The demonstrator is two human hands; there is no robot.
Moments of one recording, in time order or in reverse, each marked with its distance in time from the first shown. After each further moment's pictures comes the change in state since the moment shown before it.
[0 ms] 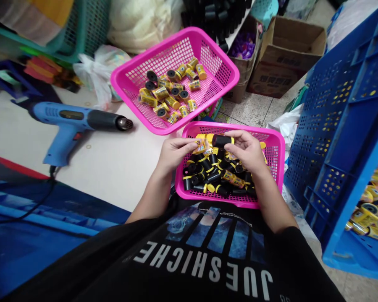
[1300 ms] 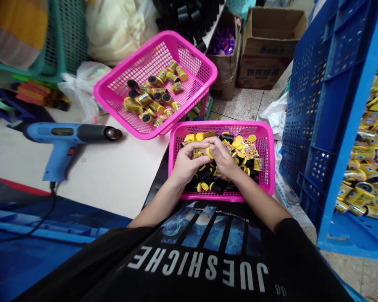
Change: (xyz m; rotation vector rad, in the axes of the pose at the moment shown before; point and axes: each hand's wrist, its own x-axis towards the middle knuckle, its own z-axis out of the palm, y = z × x) left_hand -0.024 0.001 0.082 -0.272 -0.134 -0.027; right_hand -0.030 0.032 0.024 0.124 -0.096 -0.074
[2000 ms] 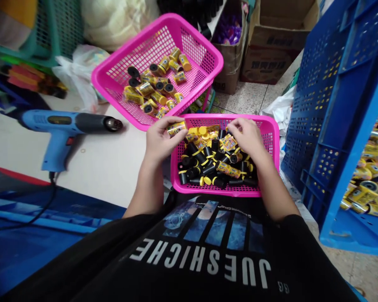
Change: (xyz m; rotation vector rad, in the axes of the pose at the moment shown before) left_hand 0.030 0.032 -0.078 0.814 0.113 0.347; right_hand 0.035 -0.021 -0.059 -0.856 0.114 0.111
